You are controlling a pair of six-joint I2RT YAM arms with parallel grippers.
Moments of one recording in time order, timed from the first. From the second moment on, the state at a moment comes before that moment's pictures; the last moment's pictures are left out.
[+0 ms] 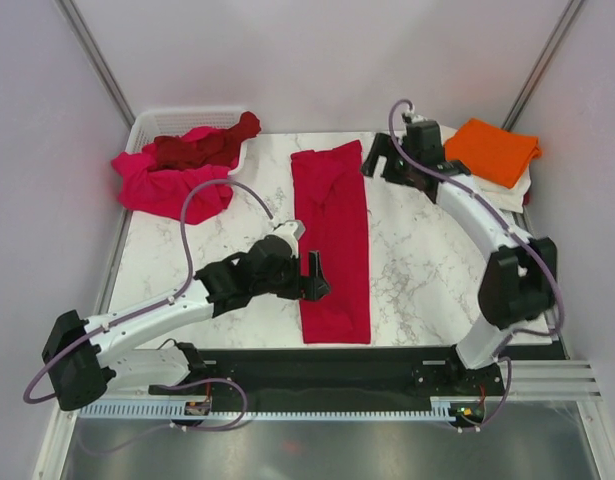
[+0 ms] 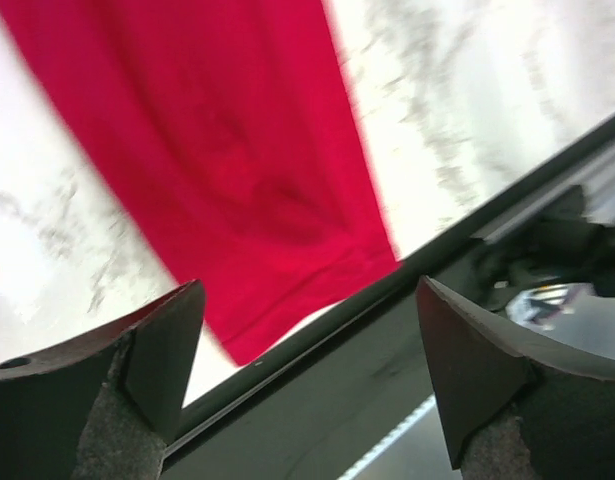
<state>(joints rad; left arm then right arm) -0.95 1.13 0.85 -0.37 -0.03 -0.72 0.27 1.78 1.57 -0.37 -0.11 0.46</state>
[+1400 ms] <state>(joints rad) -1.06 1.27 0.45 -0.10 0.01 -0.95 0.92 0.92 0.35 -0.39 0.01 0.99</state>
